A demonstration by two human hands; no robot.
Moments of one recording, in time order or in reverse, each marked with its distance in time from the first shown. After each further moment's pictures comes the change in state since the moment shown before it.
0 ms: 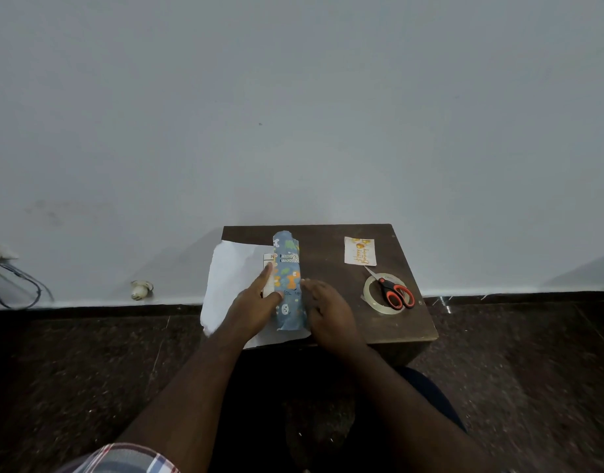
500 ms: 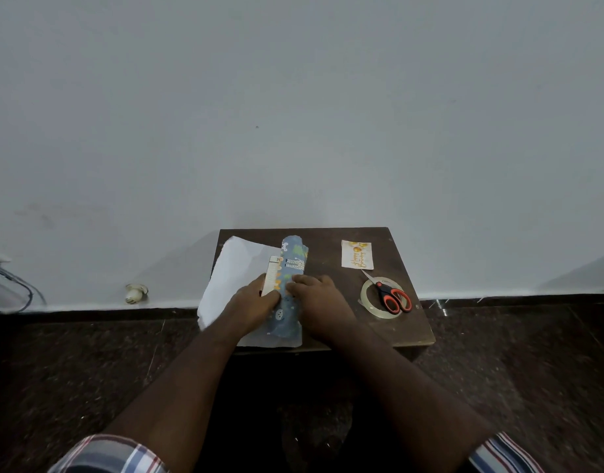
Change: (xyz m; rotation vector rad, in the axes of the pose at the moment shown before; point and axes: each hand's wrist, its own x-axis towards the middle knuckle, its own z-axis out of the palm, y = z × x) left_hand -0.004 0.020 -0.011 0.077 -0.052 0.005; right_hand 0.033 -0.009 -0.007 -0.534 -0.268 -0.109
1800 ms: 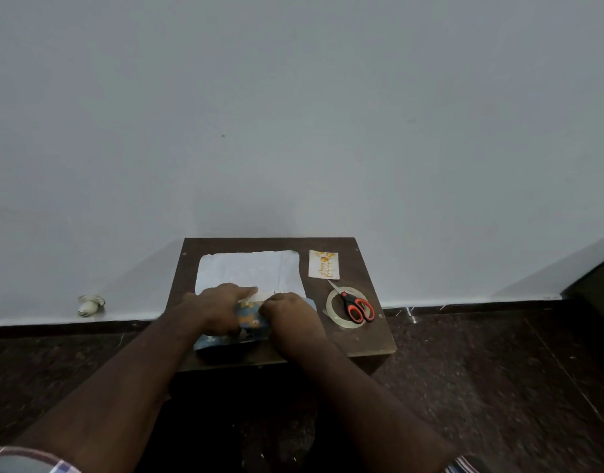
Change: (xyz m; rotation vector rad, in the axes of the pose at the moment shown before) left_hand 0.028 0.023 -0.016 0.756 -0.275 0.056; right_hand -0.025 -0.010 -0.028 0.014 0.034 0.012
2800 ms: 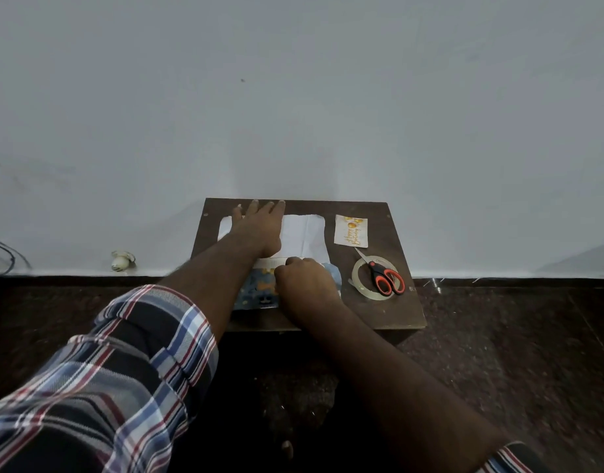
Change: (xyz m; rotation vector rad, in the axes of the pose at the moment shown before) left_hand 0.072 0.024 -0.022 0.141 0.336 -0.066; right_hand 0.018 -0.009 0.001 -0.134 -0.108 -0.027
